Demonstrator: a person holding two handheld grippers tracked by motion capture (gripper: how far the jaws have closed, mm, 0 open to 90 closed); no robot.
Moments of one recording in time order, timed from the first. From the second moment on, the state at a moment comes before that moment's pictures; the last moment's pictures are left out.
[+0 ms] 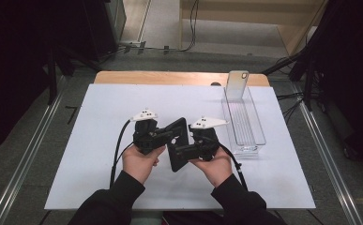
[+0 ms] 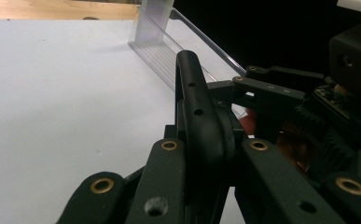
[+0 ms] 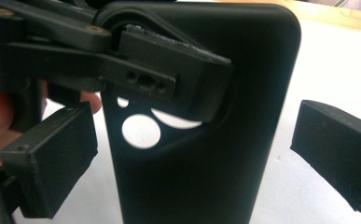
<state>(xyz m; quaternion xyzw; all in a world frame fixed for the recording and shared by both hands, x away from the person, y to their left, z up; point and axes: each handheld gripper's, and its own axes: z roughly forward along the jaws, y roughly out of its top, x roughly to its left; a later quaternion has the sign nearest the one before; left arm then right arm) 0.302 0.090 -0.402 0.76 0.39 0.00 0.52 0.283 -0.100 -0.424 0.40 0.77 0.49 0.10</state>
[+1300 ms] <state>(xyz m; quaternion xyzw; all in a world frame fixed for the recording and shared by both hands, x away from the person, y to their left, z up) 0.301 0.096 -0.391 0.77 0.40 -0.03 0.50 0.293 -0.116 -0.433 0.41 0.77 0.48 0.11</state>
